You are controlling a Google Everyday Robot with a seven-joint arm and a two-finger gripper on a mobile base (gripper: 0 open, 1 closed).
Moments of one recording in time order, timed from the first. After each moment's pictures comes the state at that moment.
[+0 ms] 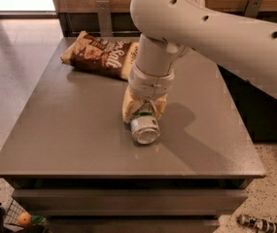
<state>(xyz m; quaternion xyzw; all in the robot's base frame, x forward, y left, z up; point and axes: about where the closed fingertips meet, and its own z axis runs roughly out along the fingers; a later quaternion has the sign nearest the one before) 0.505 -0.014 0.826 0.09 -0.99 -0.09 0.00</state>
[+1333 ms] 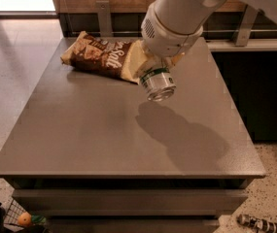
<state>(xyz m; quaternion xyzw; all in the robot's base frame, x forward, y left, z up) 0.527 -0.028 0.951 0.20 -0.95 -0.09 -0.21</state>
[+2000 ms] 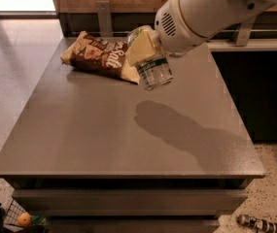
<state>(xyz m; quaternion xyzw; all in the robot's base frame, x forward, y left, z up) 0.533 -0.025 0.981 0.27 -0.89 -0.18 -0.32</state>
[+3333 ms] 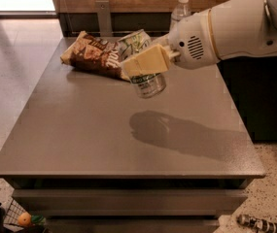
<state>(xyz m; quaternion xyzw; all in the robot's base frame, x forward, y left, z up) 0.497 -0.009 0.993 0.43 -0.75 -0.32 -0.40</state>
